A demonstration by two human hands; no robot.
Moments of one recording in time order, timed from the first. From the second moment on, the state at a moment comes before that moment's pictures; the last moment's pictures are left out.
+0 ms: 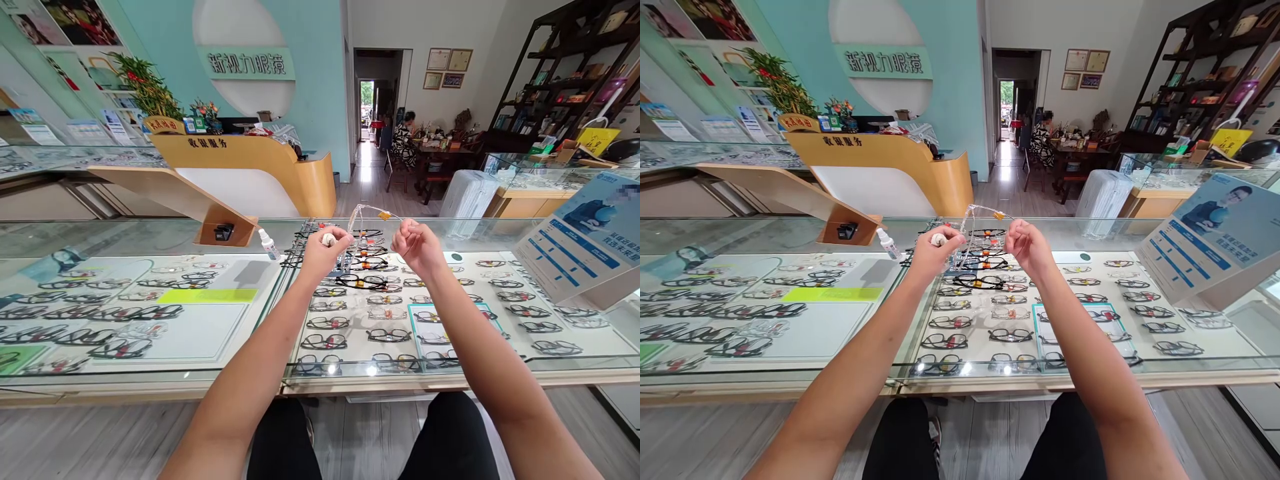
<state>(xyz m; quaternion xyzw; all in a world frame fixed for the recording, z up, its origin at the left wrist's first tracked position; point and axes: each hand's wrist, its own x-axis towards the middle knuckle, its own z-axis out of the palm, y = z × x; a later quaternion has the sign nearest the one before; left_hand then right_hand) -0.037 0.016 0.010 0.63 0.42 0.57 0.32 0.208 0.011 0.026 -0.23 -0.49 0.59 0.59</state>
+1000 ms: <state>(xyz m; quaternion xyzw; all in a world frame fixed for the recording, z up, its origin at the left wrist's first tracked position) -0.024 0.010 0.001 0.66 0.38 0.55 0.35 0.184 0.002 0.006 -0.37 -0.64 0.35 0.57</state>
